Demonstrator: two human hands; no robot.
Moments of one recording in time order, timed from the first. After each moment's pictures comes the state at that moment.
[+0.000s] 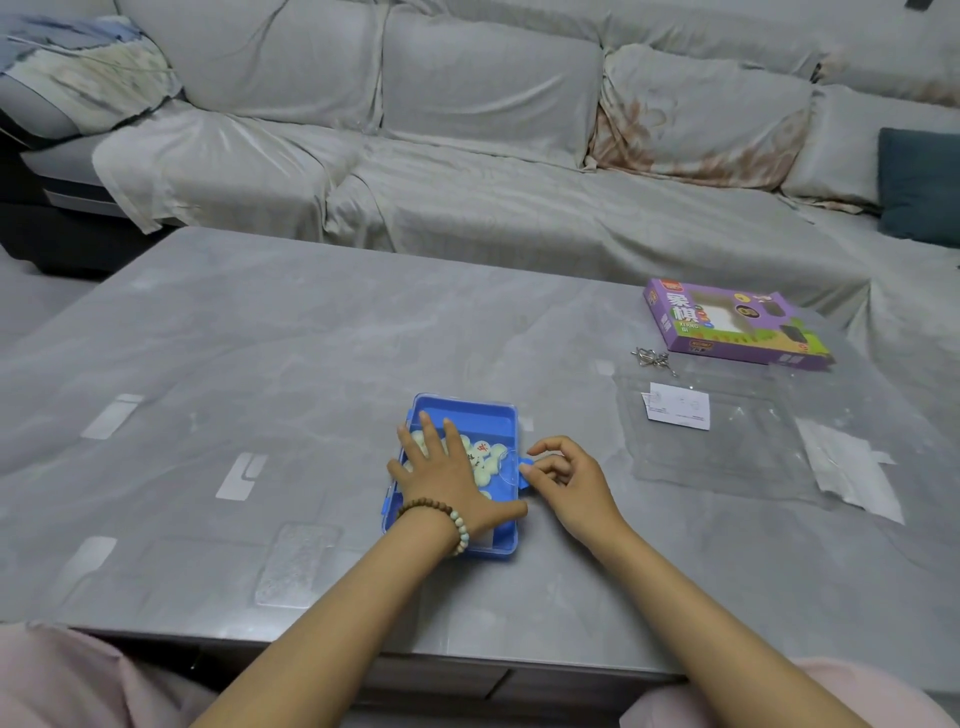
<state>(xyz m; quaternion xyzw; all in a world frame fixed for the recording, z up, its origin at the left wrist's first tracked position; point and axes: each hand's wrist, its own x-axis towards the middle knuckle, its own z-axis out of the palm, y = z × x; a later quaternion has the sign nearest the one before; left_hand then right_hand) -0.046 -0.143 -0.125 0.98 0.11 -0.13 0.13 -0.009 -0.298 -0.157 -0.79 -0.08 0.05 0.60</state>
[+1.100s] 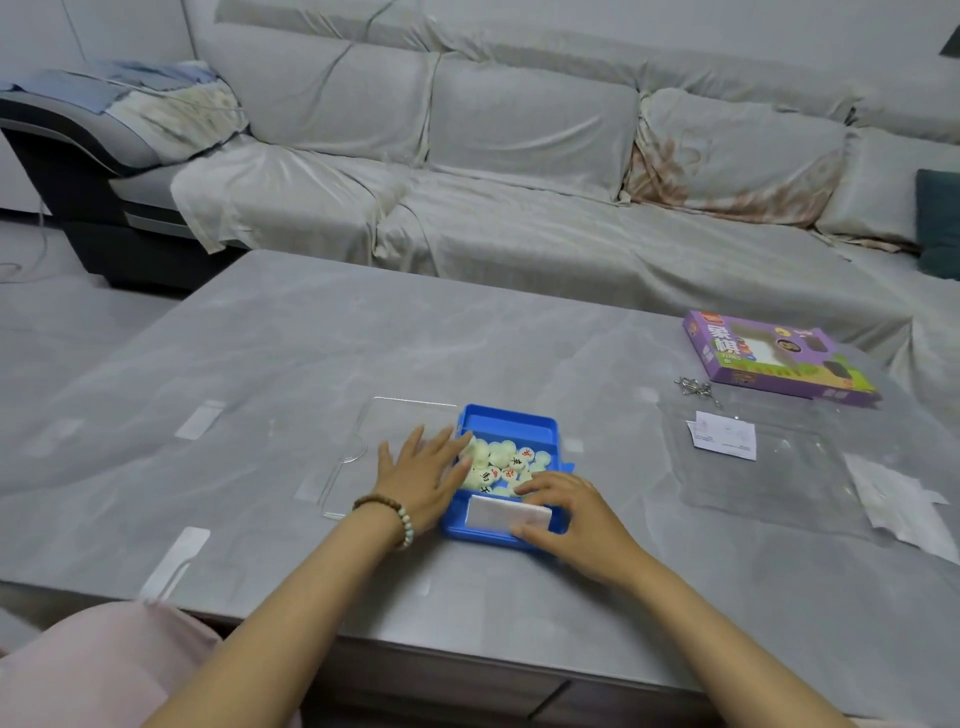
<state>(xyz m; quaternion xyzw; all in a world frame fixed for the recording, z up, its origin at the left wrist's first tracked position) -0.057 -0.039 -0.137 0.98 0.02 -0.06 0.20 -0.039 -0.261 -0.138 -0.89 -0.28 0.05 0.35</state>
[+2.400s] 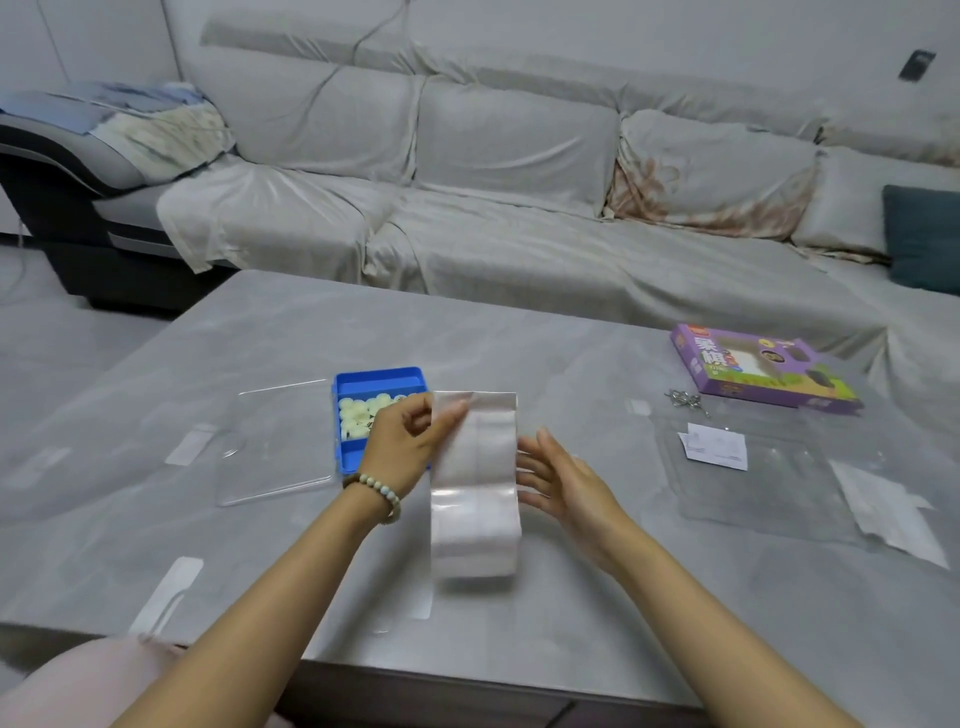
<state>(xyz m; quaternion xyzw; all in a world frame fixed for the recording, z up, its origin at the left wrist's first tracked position) -0.057 -0.036 -0.068 0.73 0.02 0.16 0.67 -0.038 -0.219 -0.076 -0.66 -0.03 0.23 0.71</state>
